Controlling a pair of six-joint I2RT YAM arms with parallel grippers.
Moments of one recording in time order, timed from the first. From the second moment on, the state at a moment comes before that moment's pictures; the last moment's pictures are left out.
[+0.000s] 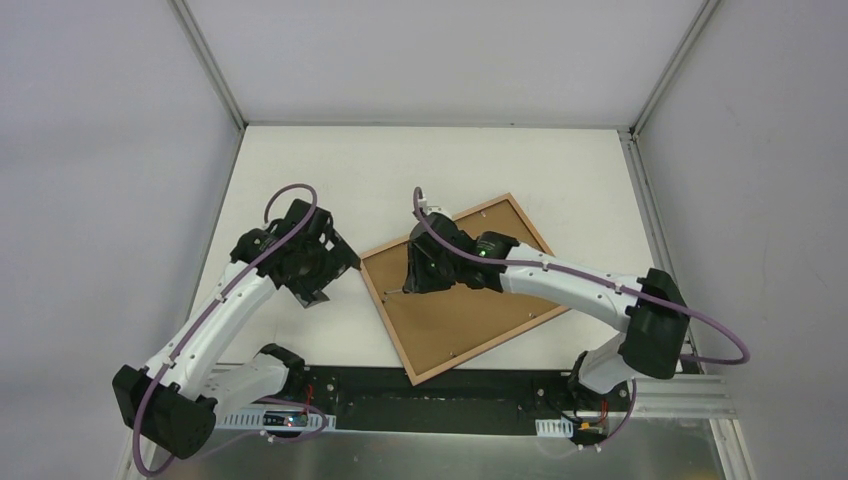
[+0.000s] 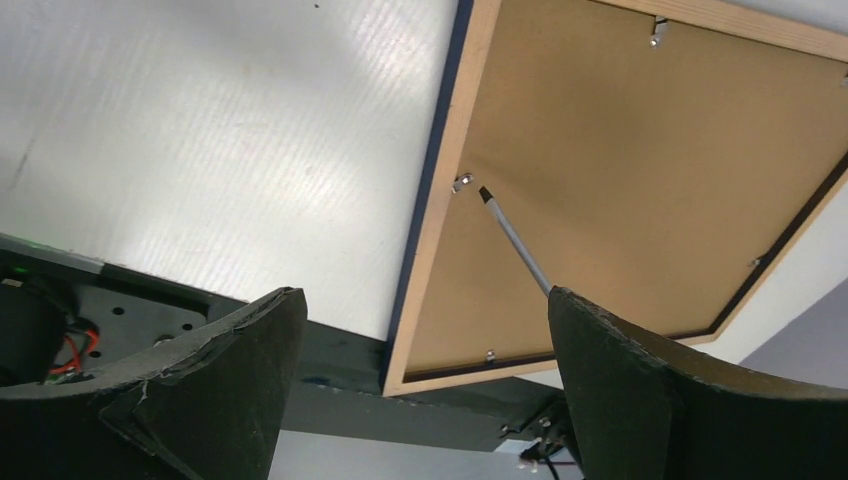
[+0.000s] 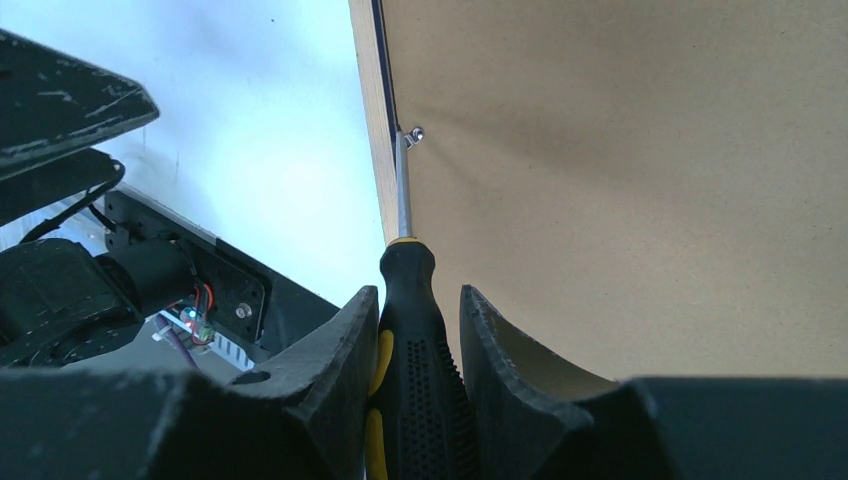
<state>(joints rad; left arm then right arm) -0.43 1.02 0.98 -1.08 -0.07 -1.15 1.08 1.52 1.23 -0.61 0.10 0.80</state>
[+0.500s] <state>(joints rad) -0.43 0.97 0.96 -1.12 -0.08 -1.12 1.09 1.62 1.31 -0.66 0.10 0.77</state>
